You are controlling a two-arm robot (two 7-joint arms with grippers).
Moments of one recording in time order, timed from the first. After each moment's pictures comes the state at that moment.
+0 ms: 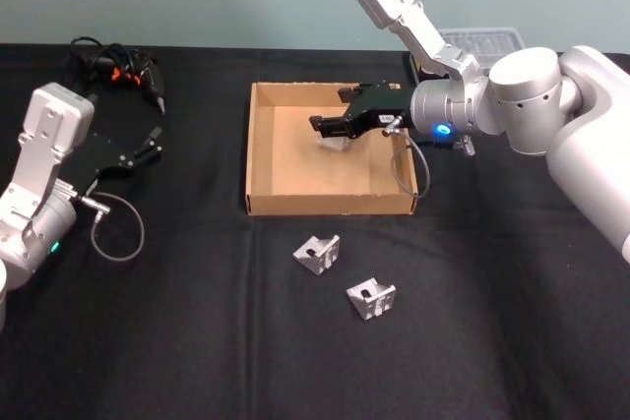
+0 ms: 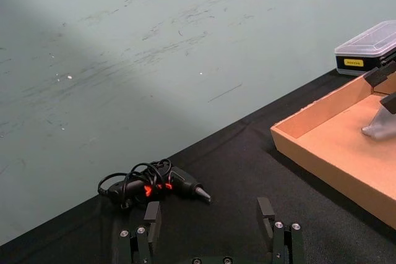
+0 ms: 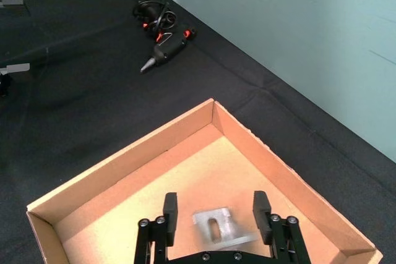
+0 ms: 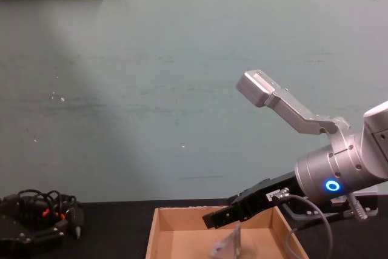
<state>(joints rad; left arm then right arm) -0.20 0.60 0.45 -1.41 -0.25 -0.12 0.03 0.85 0.22 -0.69 -0.83 0.26 0.31 0.62</state>
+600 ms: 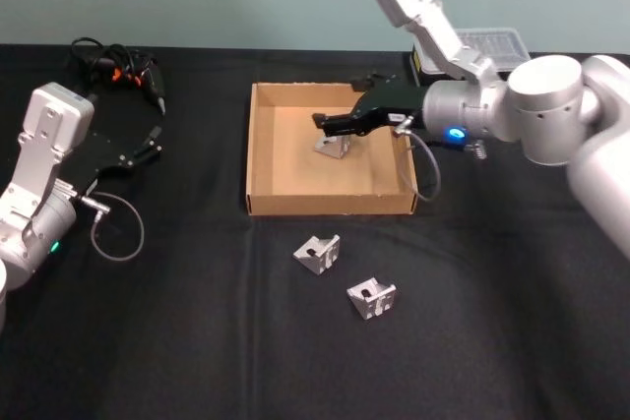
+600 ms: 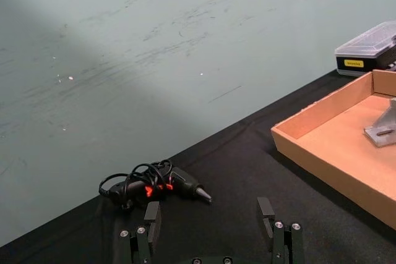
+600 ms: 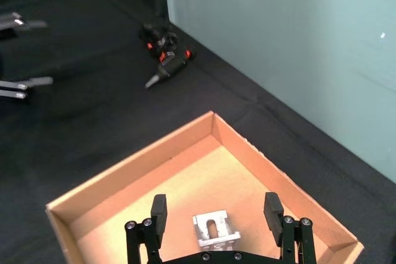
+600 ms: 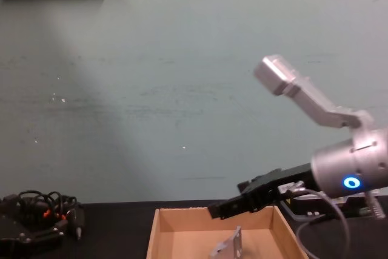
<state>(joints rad) -0.20 0.60 0.45 -1.41 -0.25 -0.12 0.03 0.76 0.28 -0.64 -1.01 0.27 0.31 0.59</state>
